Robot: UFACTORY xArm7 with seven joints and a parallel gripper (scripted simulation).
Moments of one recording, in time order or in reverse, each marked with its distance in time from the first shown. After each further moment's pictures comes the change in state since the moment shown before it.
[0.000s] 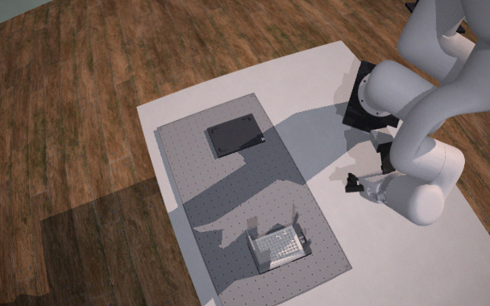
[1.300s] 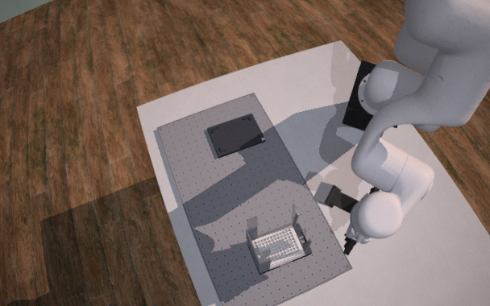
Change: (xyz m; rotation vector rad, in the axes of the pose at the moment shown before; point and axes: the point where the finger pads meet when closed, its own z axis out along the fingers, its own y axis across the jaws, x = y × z) arm -0.087 -0.055 -0.051 0.025 -0.448 -0.900
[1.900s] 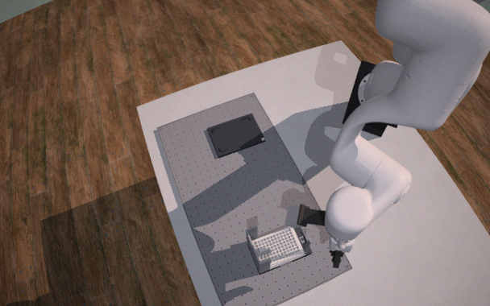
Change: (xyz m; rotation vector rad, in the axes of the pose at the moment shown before) arm 0.031 -0.048 -0.014 0.135 -0.044 -0.328
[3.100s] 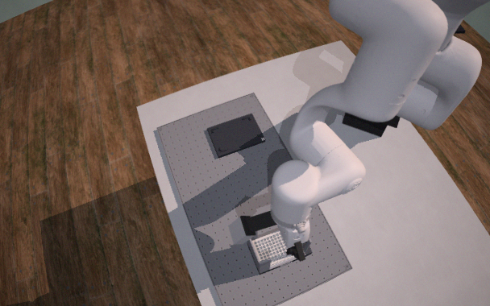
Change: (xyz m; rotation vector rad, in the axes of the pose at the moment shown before) arm 0.121 -0.018 -0.023 0.140 0.169 -0.519
